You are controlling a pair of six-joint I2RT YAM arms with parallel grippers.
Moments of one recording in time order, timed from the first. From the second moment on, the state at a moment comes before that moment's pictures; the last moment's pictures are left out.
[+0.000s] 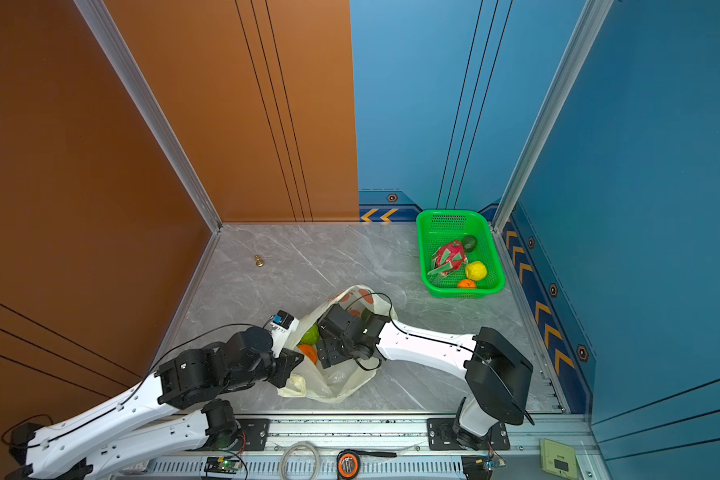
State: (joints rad) left arm -1.02 0.73 0.75 -0.81 -0.07 -0.59; right arm 1.06 1.60 1.10 -0.53 0.02 0.66
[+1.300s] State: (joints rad) left arm -0.99 0.74 0.76 -0.80 -0.04 -0.59; right arm 1.01 1.93 1.19 -0.23 0.23 0.84
